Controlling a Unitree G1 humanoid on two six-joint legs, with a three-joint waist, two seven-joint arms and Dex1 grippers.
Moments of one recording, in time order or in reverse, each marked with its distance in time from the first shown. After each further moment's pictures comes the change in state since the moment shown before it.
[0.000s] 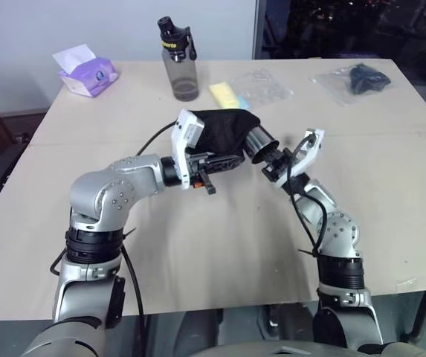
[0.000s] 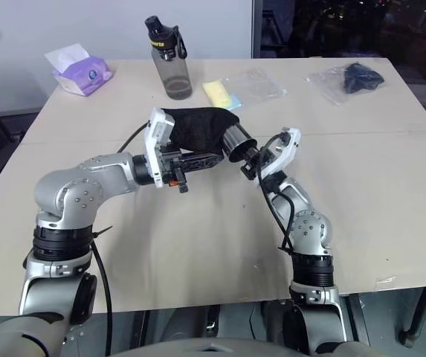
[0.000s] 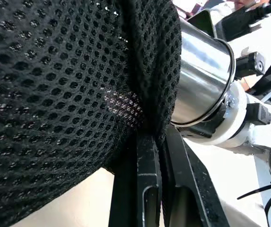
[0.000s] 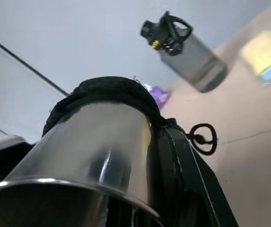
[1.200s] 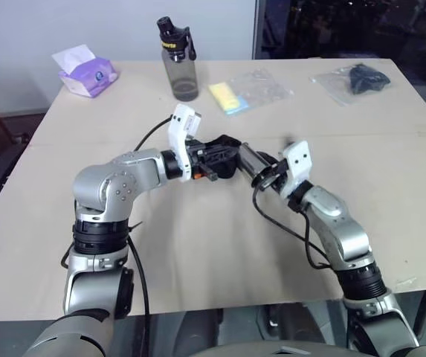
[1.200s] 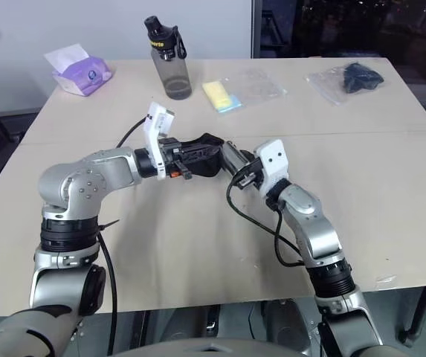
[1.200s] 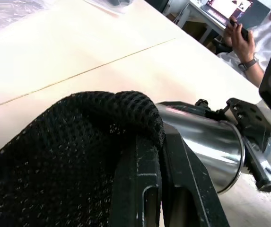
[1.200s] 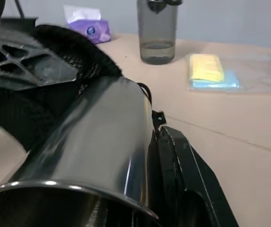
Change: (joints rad) left arm -0.055 -0.053 0.045 0.069 0.061 0.067 0.121; right arm 0.066 -0.321 0.368 -0.044 -0.727 -0.327 0.101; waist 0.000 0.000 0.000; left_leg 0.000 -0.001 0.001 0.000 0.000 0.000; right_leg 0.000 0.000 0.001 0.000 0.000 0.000
